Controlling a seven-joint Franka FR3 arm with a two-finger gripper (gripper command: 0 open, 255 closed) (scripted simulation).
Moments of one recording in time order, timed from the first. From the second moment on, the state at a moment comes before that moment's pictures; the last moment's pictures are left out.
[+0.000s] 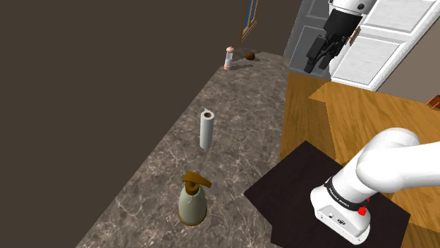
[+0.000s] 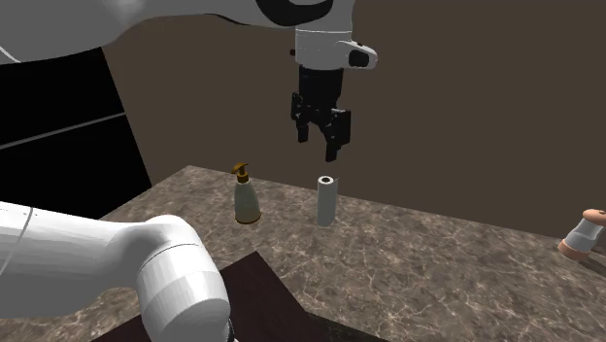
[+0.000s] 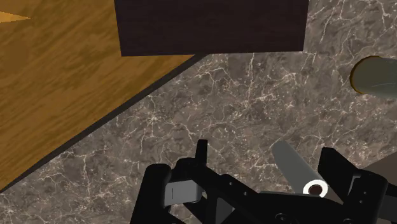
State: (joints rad) arm -0.01 -0.80 -0.03 -2.28 0.06 1.51 0.04
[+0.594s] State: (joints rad) arm 0.02 -0.71 0.06 -2.39 0.11 1.75 0.11
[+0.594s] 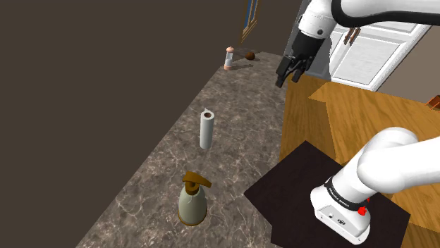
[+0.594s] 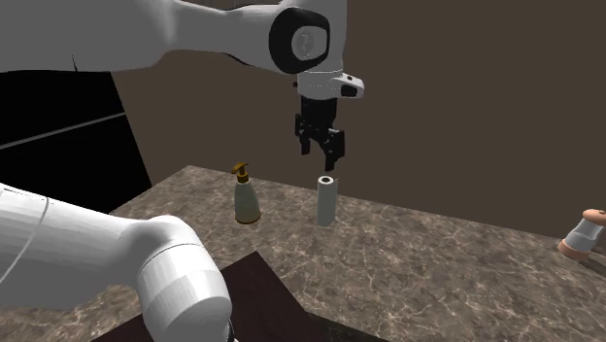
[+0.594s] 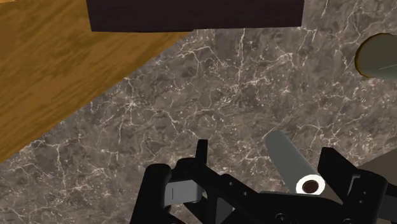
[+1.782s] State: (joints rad) arm 0.05 -0.17 0.31 -2.33 0.04 2.32 0.37
